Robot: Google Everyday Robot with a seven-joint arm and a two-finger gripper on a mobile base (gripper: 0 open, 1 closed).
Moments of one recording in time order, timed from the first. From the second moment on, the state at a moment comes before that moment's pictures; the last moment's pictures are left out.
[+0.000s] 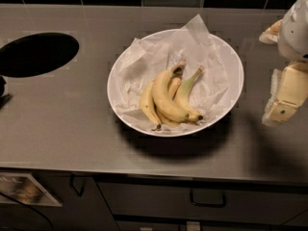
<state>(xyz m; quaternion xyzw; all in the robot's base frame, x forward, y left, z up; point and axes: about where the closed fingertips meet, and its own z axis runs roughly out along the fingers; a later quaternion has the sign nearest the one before) 0.438 -0.217 0.976 -0.60 0.78 -0.03 0.16</state>
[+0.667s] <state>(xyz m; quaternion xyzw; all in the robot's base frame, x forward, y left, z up) 0.438 -0.211 0.976 -0.60 0.78 -0.03 0.17</state>
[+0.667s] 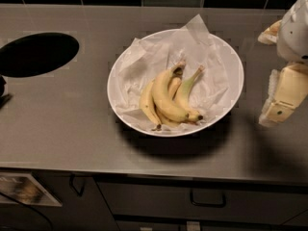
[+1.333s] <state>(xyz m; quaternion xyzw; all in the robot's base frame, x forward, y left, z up) 0.437 -0.179 0.966 -0.60 0.77 0.01 0.20</state>
